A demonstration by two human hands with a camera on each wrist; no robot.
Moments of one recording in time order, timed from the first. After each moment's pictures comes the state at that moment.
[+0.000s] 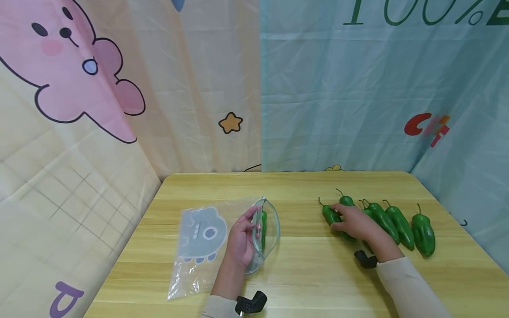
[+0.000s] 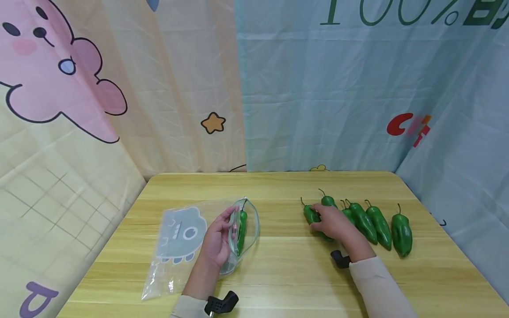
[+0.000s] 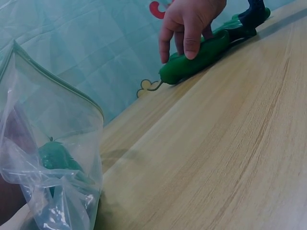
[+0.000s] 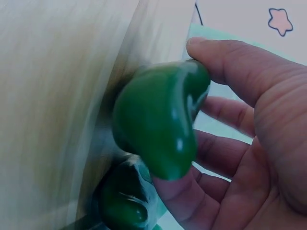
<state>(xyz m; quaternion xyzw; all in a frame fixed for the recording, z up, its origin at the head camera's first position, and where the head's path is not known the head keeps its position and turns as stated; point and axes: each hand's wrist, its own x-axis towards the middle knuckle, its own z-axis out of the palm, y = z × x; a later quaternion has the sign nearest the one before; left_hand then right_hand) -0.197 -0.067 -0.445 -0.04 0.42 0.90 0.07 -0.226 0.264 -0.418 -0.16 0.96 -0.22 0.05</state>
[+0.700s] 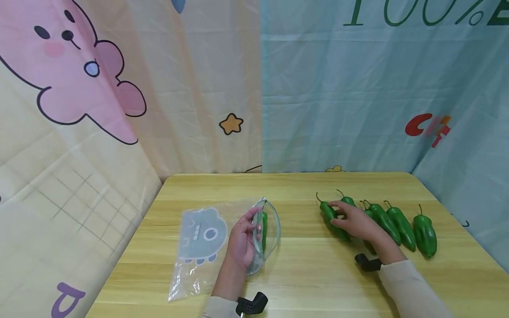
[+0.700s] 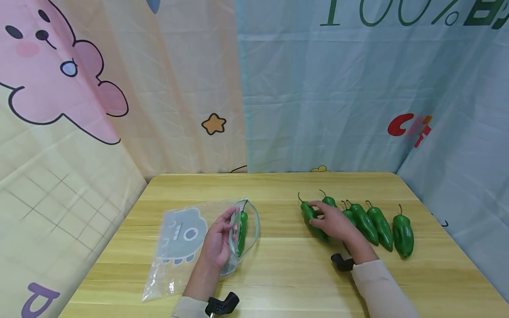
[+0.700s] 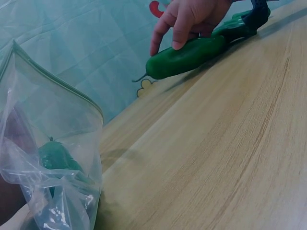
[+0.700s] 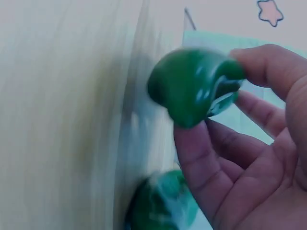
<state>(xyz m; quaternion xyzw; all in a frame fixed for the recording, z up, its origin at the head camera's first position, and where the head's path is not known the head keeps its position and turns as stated) -0.198 -0.066 -0.448 -0.04 0.42 0.90 0.07 -0.230 0.271 -0.427 -0.14 0.92 -0.35 0.06</state>
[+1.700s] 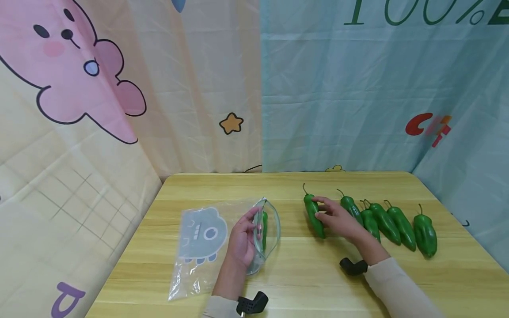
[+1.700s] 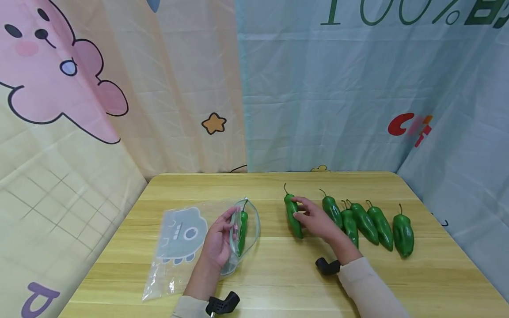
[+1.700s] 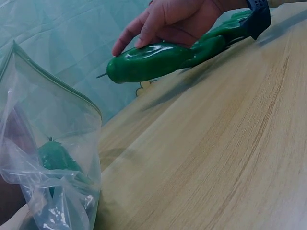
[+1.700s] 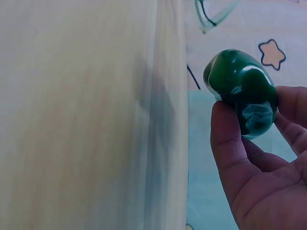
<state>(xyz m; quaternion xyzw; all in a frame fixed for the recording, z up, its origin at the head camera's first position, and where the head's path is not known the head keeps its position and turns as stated) -0.199 -0.067 -0.448 -0.04 0.43 0.90 0.07 -0.237 0.229 -0.437 -0.14 0.83 -0.54 0.08</state>
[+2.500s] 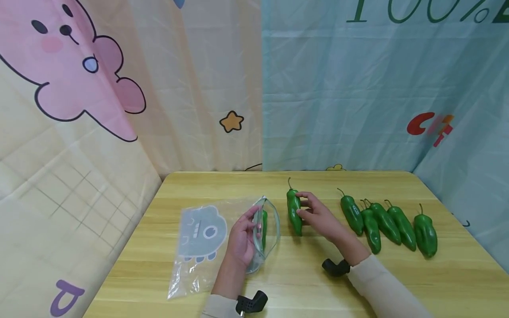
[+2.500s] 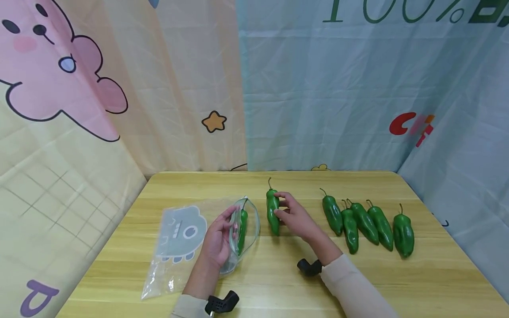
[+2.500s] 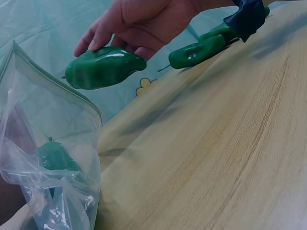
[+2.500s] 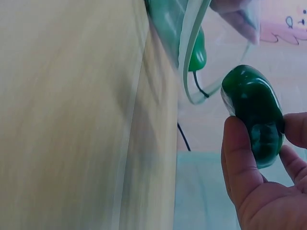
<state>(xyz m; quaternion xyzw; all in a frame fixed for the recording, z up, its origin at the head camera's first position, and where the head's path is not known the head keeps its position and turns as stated) -0.198 -0.066 -0.446 -0.04 0.43 0.90 0.07 -0.234 0.173 -0.423 -0.15 0.78 -0.61 0.09</state>
